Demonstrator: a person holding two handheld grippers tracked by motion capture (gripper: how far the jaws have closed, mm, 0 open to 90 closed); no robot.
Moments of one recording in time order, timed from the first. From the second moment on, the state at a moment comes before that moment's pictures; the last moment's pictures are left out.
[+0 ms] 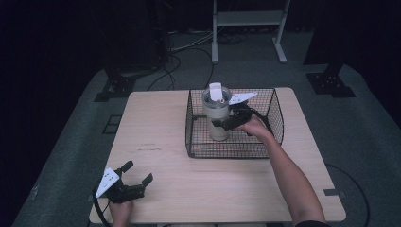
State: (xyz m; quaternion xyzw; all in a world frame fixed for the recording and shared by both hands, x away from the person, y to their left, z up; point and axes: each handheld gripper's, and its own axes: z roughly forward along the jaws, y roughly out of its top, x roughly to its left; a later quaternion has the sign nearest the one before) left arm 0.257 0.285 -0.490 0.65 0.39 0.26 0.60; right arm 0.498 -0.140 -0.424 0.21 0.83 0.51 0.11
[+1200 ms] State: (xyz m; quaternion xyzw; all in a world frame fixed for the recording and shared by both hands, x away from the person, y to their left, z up) left arm 0.256 0.284 -0.490 0.65 0.39 0.26 0.59; right arm 0.486 -0.158 -0.420 0.22 0.83 0.49 0.12
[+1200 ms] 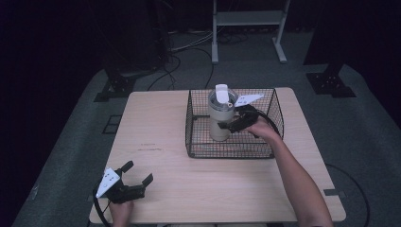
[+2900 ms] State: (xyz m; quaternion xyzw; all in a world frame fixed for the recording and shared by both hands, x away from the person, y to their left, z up) left arm 0.257 0.282 -0.490 0.66 0.39 0.26 0.59; right arm 0.445 -0.192 -0.383 0.25 0.82 0.49 0.14
